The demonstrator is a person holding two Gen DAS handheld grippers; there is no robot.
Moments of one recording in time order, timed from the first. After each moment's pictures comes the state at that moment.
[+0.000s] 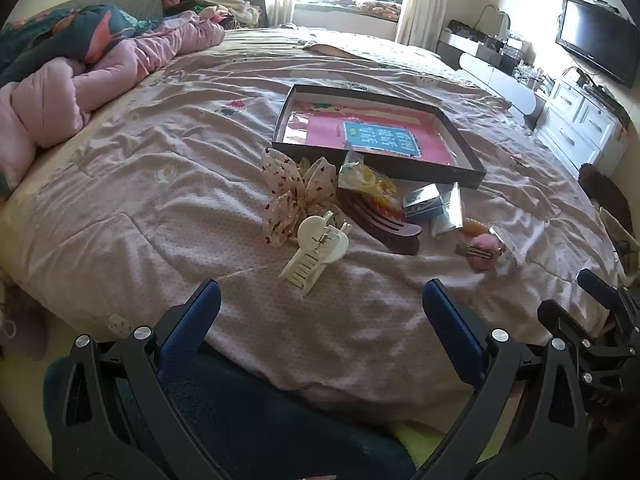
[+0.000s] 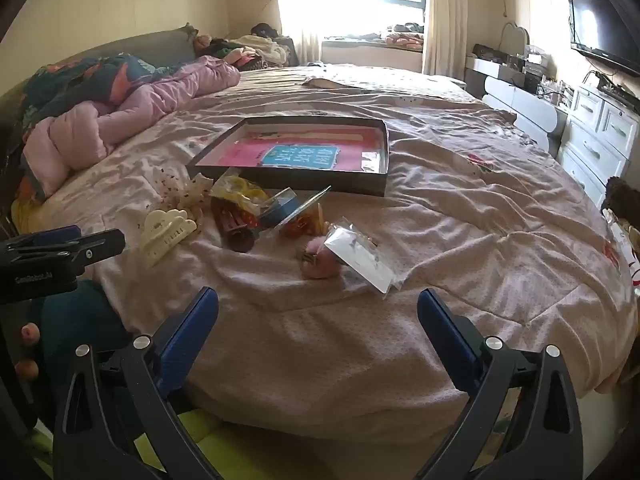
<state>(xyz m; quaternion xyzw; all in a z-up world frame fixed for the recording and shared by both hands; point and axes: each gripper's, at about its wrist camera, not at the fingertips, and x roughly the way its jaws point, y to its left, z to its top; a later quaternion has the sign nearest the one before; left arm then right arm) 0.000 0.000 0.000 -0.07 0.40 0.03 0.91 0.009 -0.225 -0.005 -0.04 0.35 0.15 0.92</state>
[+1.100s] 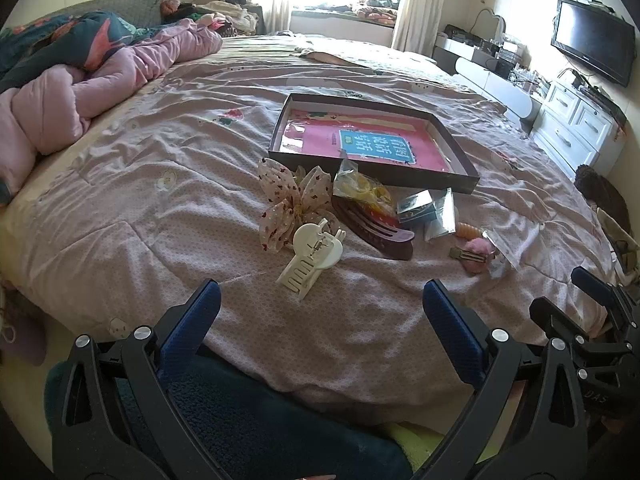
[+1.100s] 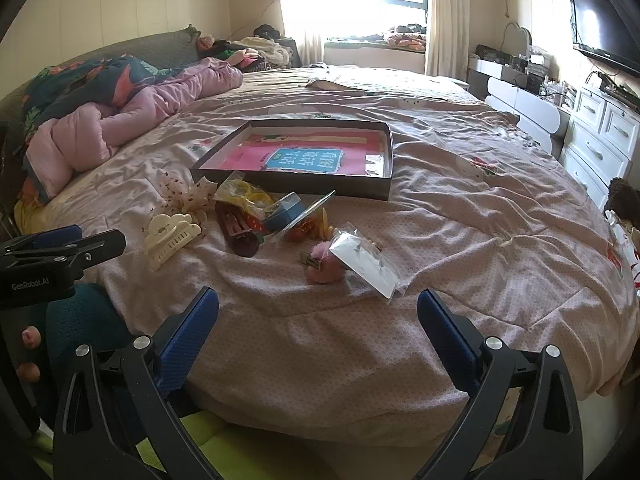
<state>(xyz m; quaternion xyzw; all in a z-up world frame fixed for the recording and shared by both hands) -0.003 -0.003 0.008 -0.07 0.39 0.03 0.92 0.009 -0.219 0.000 -0.03 0.35 0.16 0.92</state>
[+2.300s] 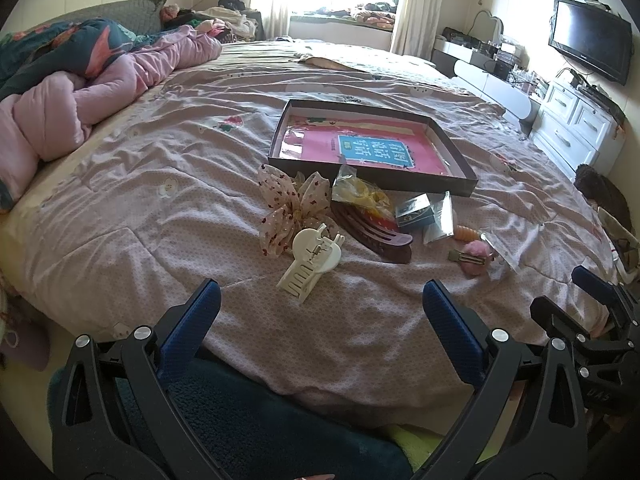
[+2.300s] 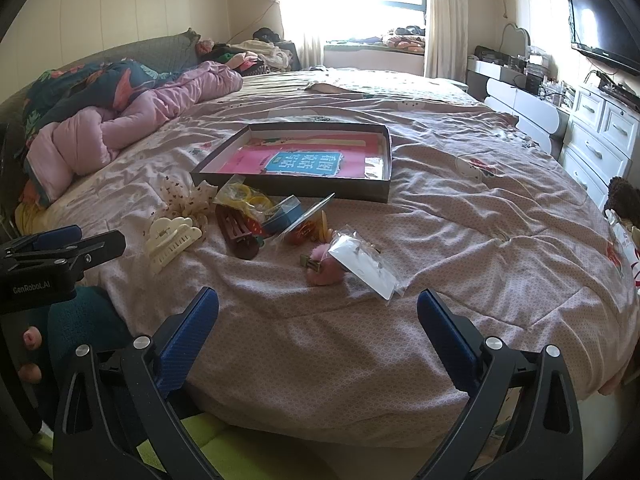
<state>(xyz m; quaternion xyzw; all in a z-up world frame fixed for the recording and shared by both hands) 0.000 0.000 0.012 -0.07 0.39 0.03 0.92 0.009 -0.220 0.001 -0.03 0.35 0.16 0.92</state>
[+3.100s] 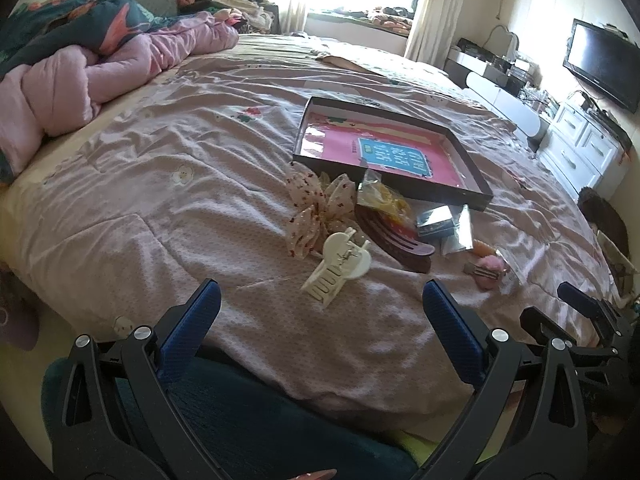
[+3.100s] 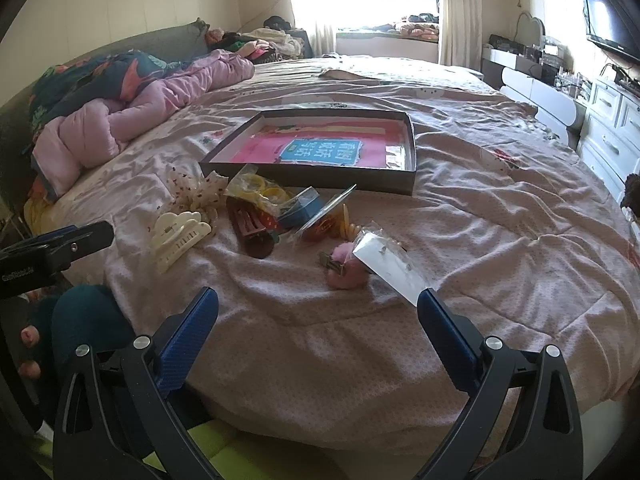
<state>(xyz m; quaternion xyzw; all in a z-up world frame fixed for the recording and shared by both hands) 0.000 0.029 0.005 -0.10 0.39 0.04 0.92 0.030 -0.211 -0.013 -0.02 0.38 0.19 0.91</state>
